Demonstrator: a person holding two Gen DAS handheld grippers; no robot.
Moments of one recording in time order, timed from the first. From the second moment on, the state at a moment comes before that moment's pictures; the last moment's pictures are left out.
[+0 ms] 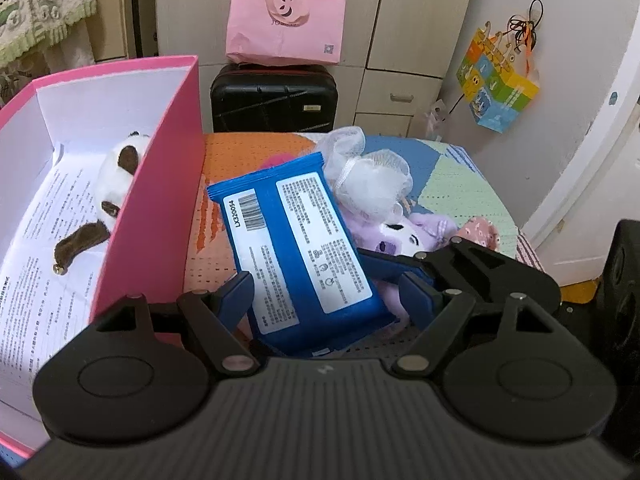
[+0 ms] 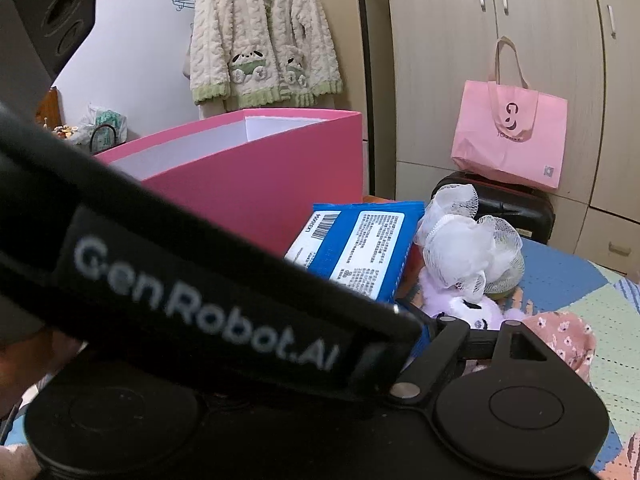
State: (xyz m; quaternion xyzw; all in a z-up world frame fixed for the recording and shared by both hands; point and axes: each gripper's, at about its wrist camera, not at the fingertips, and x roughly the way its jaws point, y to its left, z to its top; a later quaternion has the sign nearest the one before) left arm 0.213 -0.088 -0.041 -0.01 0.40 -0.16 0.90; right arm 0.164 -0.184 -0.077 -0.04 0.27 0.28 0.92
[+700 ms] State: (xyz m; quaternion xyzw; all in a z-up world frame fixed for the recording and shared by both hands) left arm 0.196 -0.089 -0.042 -0.01 0.38 -0.19 0.90; right arm 0.140 -0.172 -0.070 -0.04 0.25 0.25 0.94
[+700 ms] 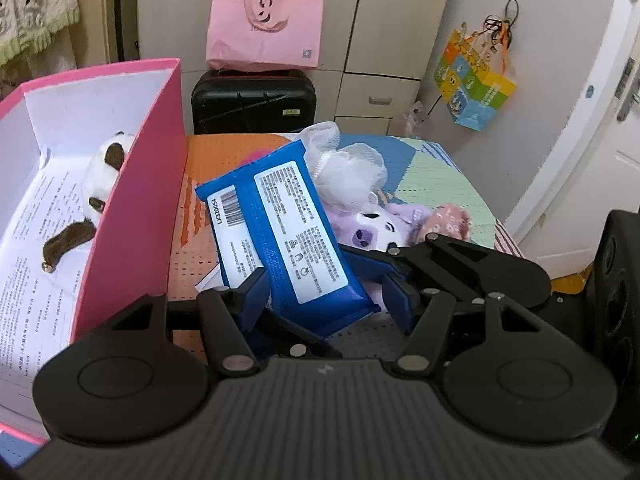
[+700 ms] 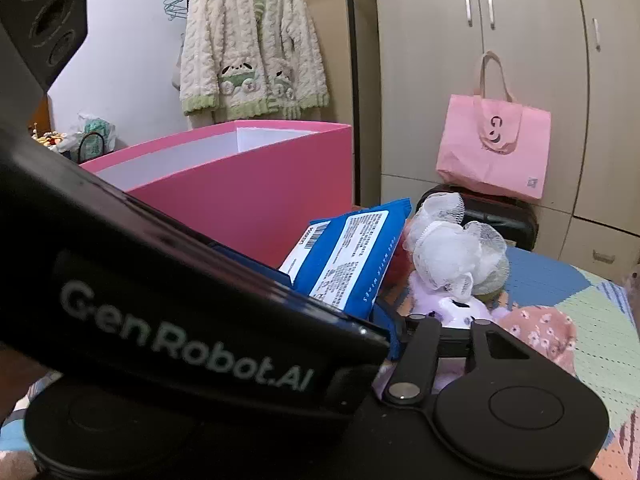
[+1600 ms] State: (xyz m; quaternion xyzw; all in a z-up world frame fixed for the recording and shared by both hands) left arm 0.190 -0.095 -0.065 0.00 0.38 -0.19 0.90; right arm 0.106 -0.176 -0.065 -0.05 0.27 0.20 0.94
